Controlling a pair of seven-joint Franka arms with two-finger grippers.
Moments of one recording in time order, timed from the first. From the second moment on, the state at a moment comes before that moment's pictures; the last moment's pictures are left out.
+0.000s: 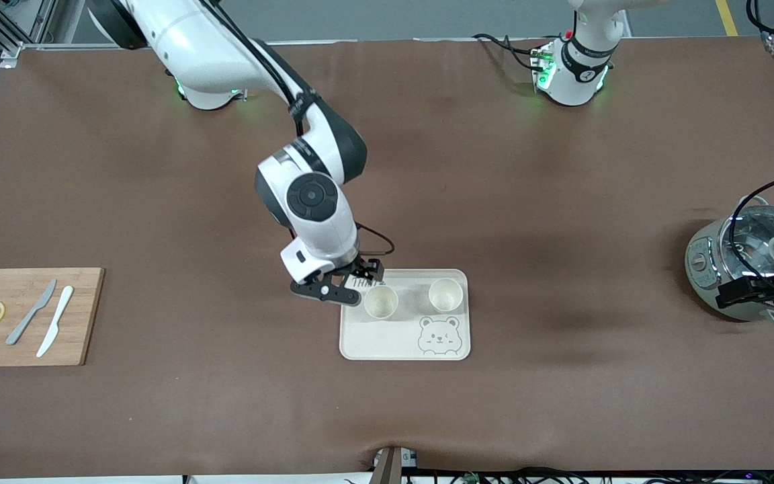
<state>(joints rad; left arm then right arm) 0.10 0.45 0.01 -1.32 0.00 1.86 0.10 0.56 0.69 0.08 -1.23 -0.06 1.97 0.86</state>
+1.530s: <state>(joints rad) 0.10 0.45 0.00 -1.32 -0.03 1.86 0.07 -0.11 0.11 0.06 -1.62 0.00 1.61 -0.15</state>
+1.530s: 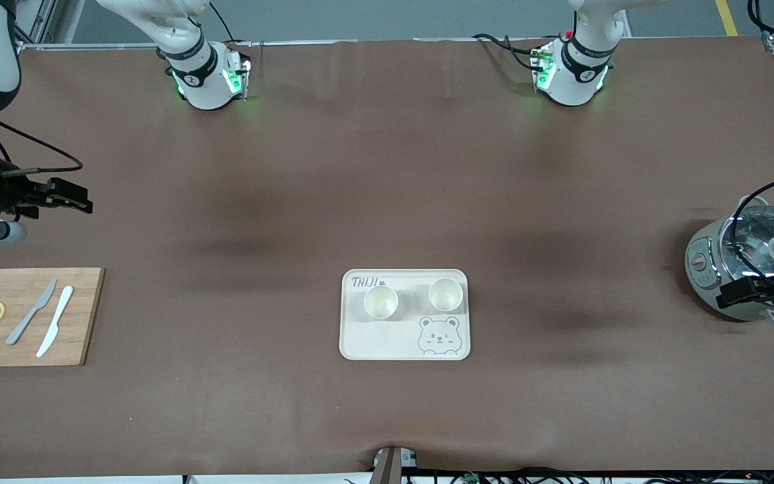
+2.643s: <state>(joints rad) -0.05 0.48 -0.01 -1.33 0.02 1.85 0.05 -0.14 0.16 0.06 -1.62 0.00 1.65 -0.17</state>
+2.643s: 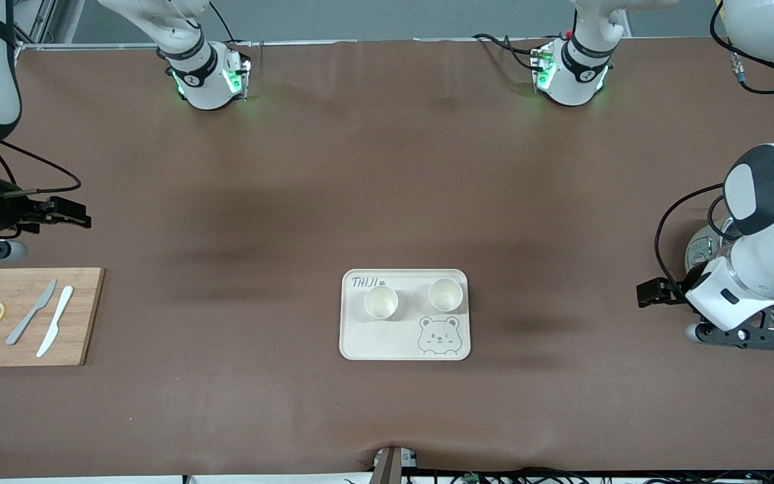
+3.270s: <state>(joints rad) -0.04 0.47 -0.01 -1.33 0.02 1.85 -0.01 -0.14 0.16 0.06 -1.62 0.00 1.65 -0.17</state>
